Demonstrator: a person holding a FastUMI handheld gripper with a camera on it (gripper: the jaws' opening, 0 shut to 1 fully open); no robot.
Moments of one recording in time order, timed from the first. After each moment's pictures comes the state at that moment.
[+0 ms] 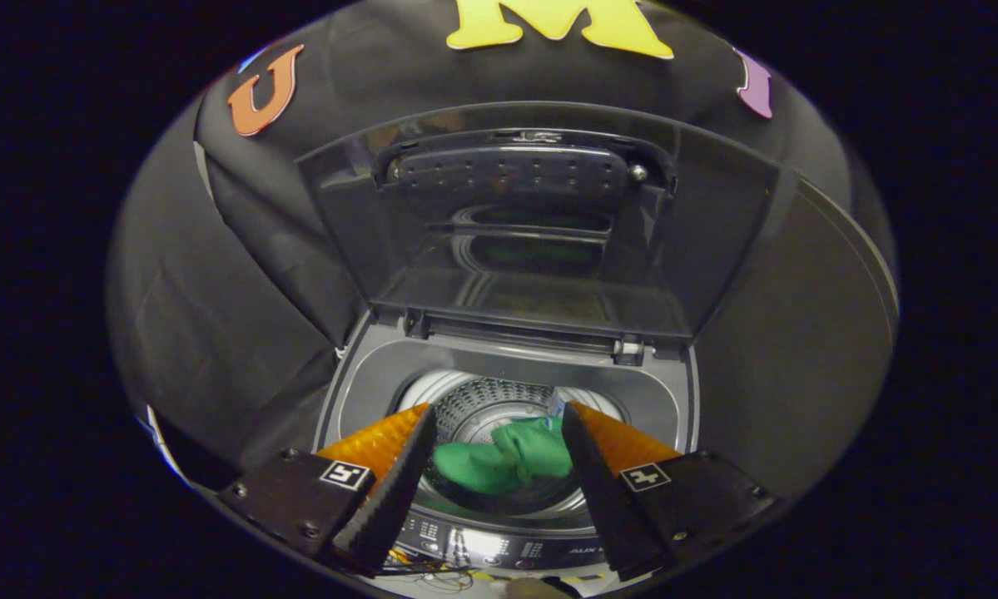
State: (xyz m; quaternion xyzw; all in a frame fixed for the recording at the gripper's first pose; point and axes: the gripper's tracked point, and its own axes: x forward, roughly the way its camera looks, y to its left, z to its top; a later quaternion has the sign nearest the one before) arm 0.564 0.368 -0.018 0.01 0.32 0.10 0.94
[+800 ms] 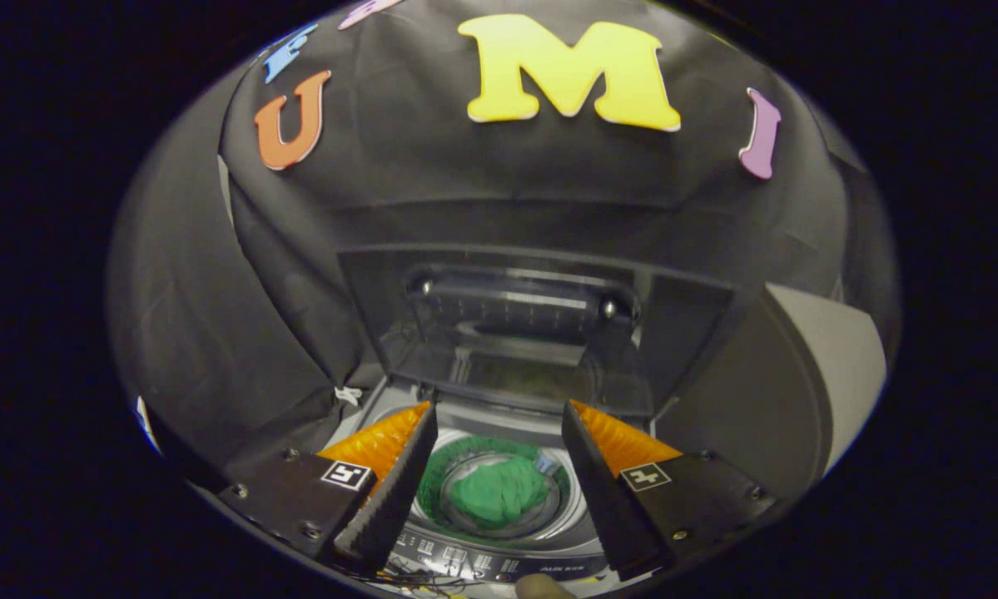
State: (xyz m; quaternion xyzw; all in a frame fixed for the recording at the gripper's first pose) arm 0.563 0.365 0.097 -0.02 0.19 0.11 0.98
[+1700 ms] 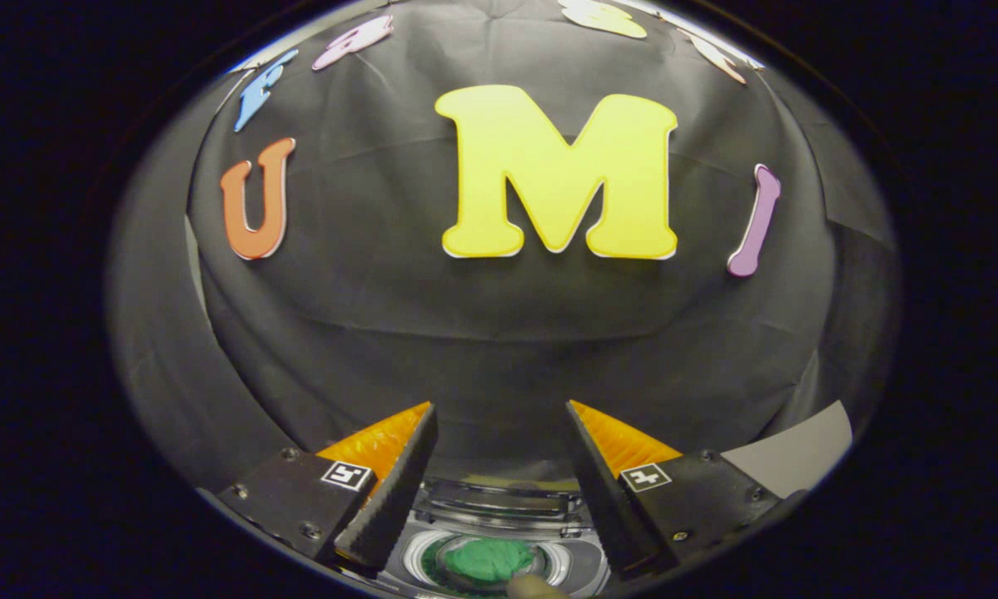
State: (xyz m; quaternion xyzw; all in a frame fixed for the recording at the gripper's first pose) arm 0.648 0.370 0.245 0.00 0.10 0.05 0.99
